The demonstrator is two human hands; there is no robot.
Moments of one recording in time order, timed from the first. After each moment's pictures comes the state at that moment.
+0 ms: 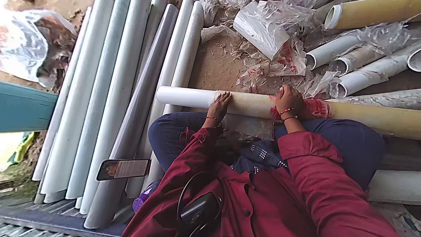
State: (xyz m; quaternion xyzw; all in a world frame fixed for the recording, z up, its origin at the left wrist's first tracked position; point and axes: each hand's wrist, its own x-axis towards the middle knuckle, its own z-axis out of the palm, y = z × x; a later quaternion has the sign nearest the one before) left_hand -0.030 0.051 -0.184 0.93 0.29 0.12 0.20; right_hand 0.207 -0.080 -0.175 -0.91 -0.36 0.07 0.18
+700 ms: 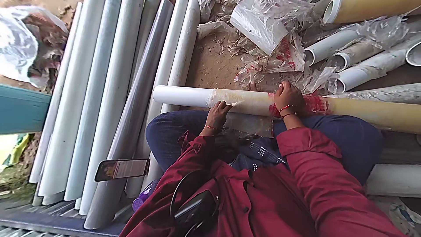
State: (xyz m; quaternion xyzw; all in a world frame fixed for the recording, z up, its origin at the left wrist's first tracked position) left_hand -0.051 0.019 -0.184 0.94 0.25 0.18 0.14; right_hand 0.206 -0.081 -0.173 -0.92 -0.35 0.08 0.16
